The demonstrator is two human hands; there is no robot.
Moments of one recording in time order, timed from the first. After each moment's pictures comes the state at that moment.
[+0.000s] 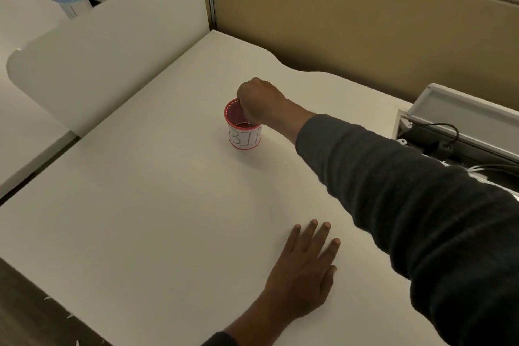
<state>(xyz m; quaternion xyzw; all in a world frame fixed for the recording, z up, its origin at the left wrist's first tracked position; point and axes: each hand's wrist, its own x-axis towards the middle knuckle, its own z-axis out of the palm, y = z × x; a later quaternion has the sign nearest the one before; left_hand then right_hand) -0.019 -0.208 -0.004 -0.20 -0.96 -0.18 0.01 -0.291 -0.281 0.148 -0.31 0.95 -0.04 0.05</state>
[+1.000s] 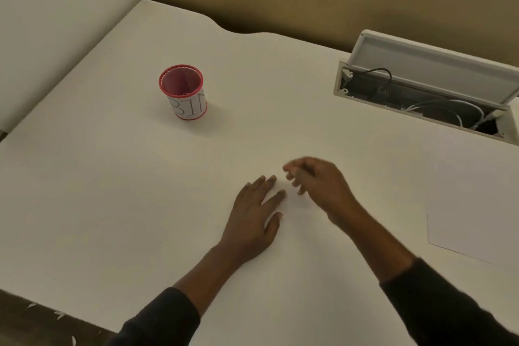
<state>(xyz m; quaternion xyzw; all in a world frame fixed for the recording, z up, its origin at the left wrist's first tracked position) -0.020 -0.220 -0.010 -0.19 -0.94 -0.28 0.01 -0.077 -0.046 0.092 0.08 0.82 -0.55 0.15</state>
